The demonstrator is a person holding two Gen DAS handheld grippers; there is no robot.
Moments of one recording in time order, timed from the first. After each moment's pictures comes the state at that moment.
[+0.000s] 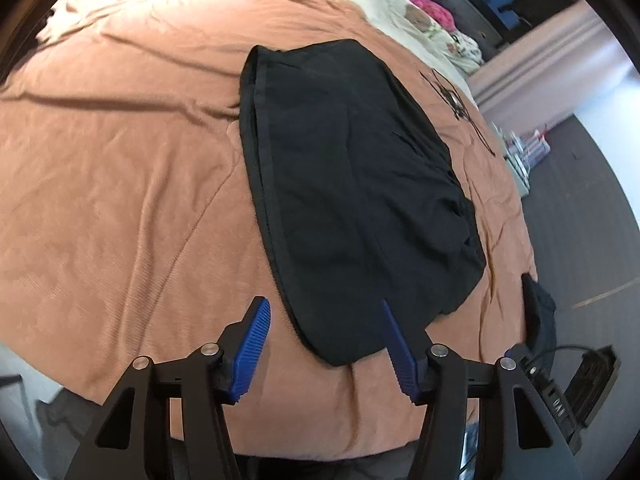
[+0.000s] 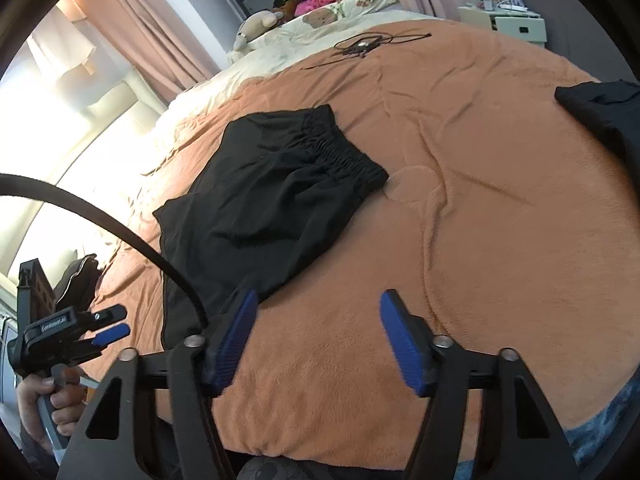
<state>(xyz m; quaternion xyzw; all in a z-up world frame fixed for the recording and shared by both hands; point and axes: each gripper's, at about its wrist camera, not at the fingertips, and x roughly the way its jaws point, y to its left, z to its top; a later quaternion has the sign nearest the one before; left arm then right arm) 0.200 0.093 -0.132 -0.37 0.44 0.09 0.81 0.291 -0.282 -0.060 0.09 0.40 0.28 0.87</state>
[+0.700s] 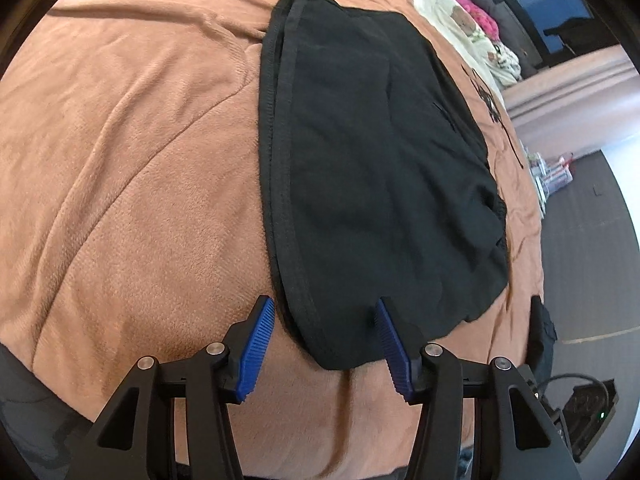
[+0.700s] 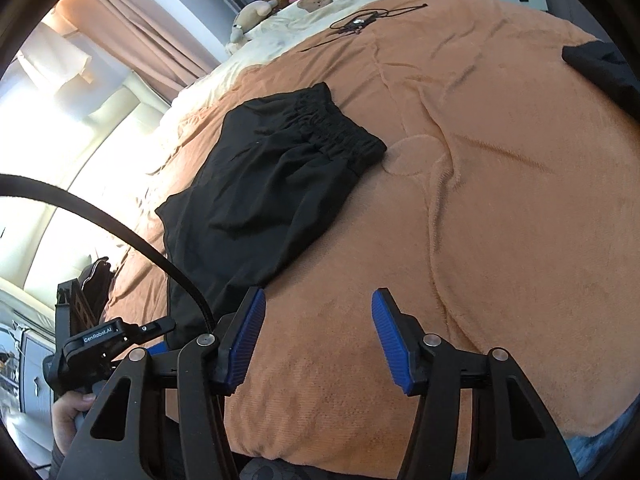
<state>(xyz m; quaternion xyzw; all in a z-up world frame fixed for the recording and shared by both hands) 0.215 0.073 -0.182 -0.43 0.45 0.13 0.77 0.310 -0.286 -0.076 0.13 0.43 0.29 0.85</state>
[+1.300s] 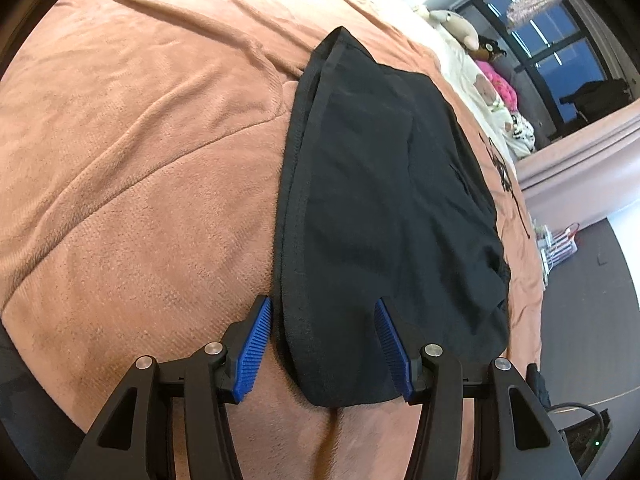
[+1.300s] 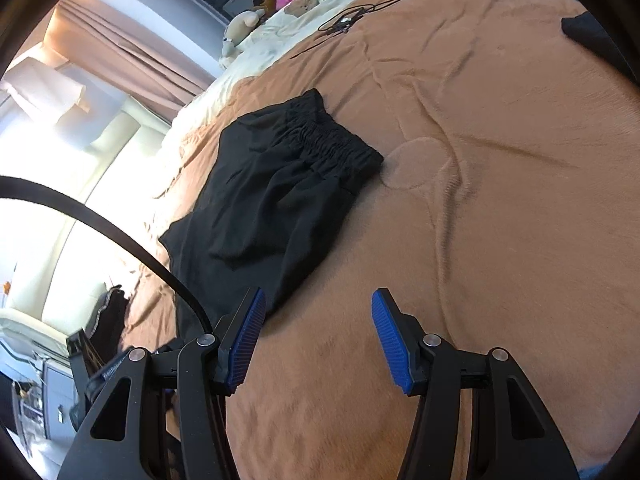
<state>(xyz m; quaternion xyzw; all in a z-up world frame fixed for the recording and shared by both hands) 0.202 0.065 -0.187 -0.47 0.35 0.22 0.78 0.343 -0.284 -0.092 0.19 0.43 0.30 0.83</state>
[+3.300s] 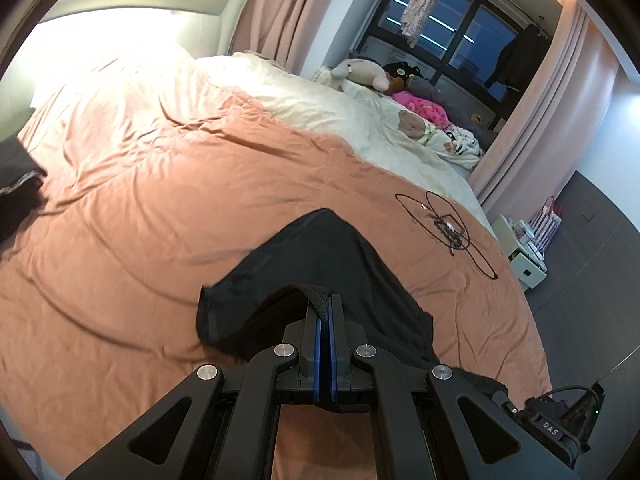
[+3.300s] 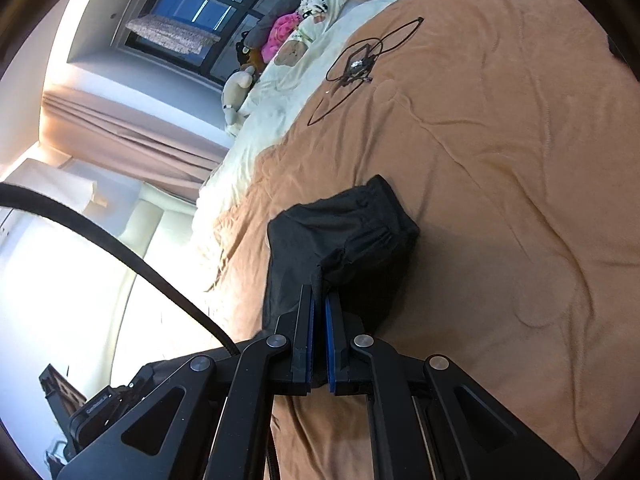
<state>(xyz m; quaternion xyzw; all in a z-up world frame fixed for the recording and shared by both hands) 0.317 0.127 0.002 -0.28 0.29 0.20 0.90 0.443 -0.210 -0.057 0.34 0.39 0.28 0.81</state>
